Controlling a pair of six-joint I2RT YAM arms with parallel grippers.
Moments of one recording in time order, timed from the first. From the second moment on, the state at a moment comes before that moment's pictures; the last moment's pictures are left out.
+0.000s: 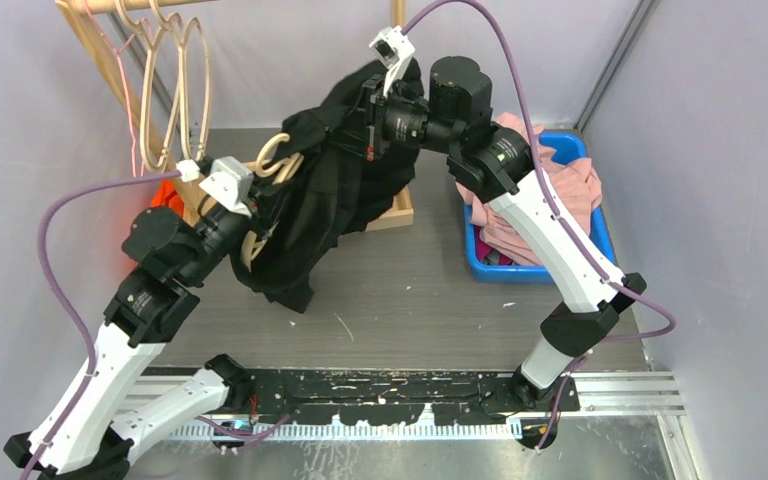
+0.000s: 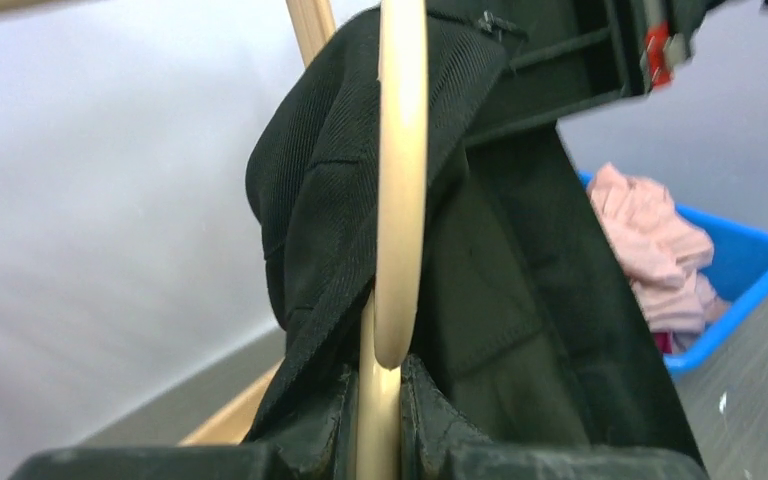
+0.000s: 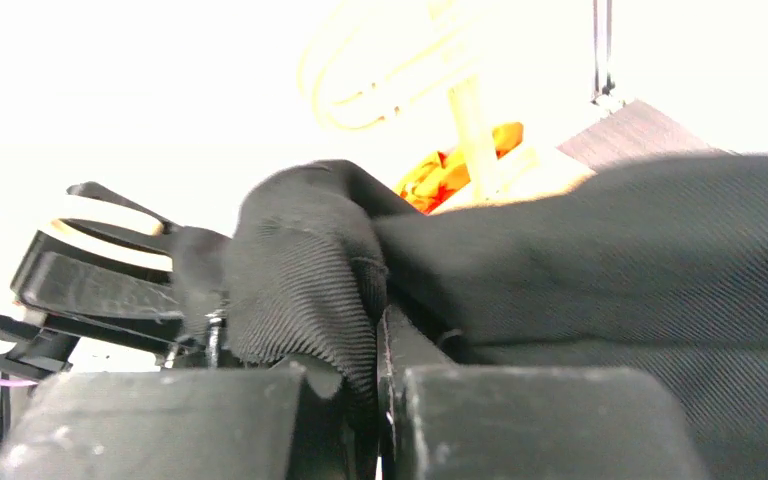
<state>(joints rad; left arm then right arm) -0.61 0.79 1.19 -0.23 0.05 0.16 0.73 1.64 2.11 -0.47 -0.47 0.36</state>
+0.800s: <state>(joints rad) -0.61 0.52 1.16 -0.72 0.05 0.18 0.70 1.66 2.08 -0.56 -0.44 0.31</state>
